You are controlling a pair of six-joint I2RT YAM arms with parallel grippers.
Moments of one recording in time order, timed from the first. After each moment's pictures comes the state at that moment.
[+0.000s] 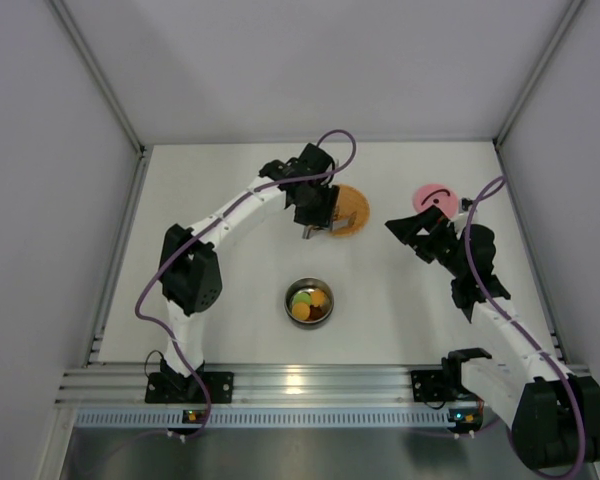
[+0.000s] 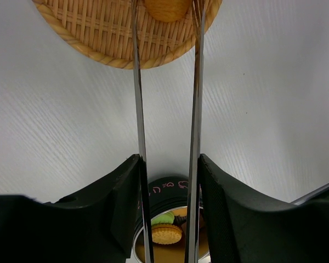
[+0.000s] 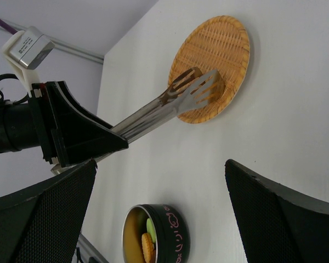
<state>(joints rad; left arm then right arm) -0.67 2.01 1.87 -0.90 0.10 -0.37 0.10 0.92 0.45 0.24 -0.37 0.88</state>
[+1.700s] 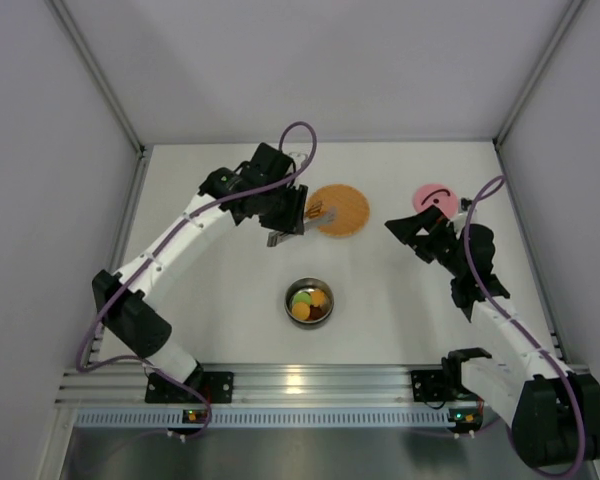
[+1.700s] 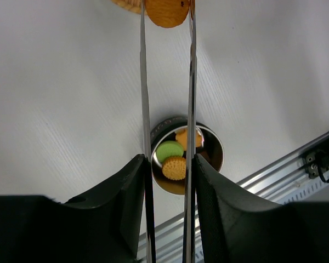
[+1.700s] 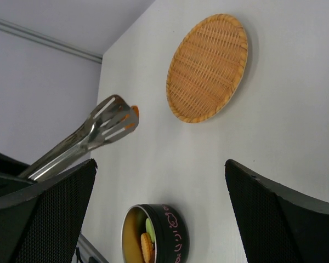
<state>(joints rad) -0.65 1.62 1.69 -0.99 0.08 -0.32 0.10 0.93 0.45 0.24 -0.37 0.88</state>
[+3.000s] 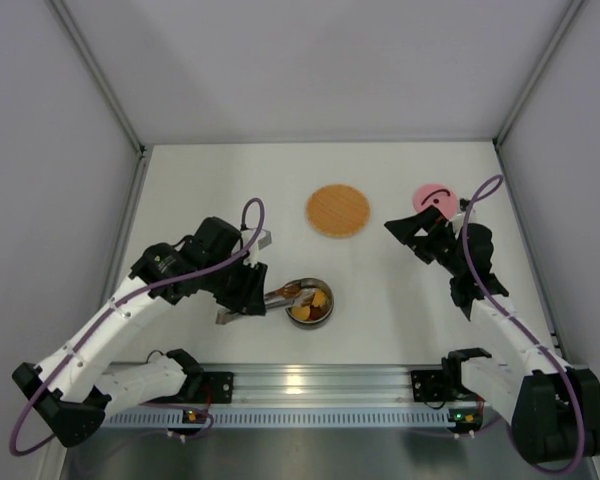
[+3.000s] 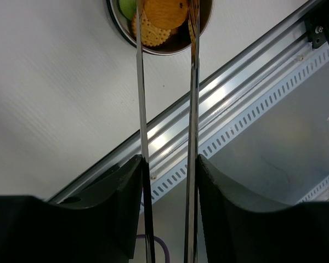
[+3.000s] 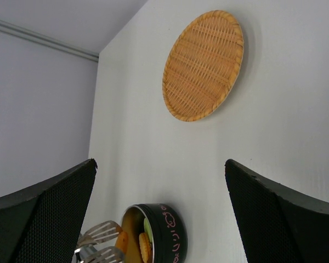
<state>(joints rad) -0.69 1.02 1.15 -1.16 0.28 -0.29 0.10 0.95 0.45 0.25 -0.37 0.88</state>
